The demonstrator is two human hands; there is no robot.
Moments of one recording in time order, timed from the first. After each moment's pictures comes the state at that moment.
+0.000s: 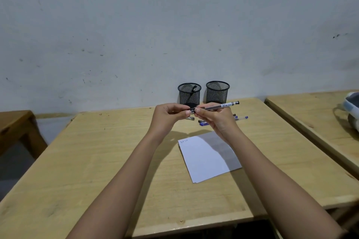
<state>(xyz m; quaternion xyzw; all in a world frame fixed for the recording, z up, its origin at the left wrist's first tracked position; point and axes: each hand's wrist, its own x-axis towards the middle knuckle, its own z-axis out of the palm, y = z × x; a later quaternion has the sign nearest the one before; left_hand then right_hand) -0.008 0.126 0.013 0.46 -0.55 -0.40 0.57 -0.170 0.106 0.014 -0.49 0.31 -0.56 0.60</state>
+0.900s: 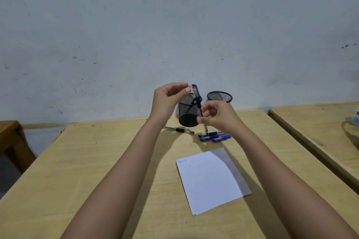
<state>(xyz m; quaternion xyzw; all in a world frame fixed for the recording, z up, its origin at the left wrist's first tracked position) -0.012 0.058 0.065 0.42 -0.54 -0.36 0.63 -0.179 0.051 0.043 -0.72 0.49 -0.39 0.32</state>
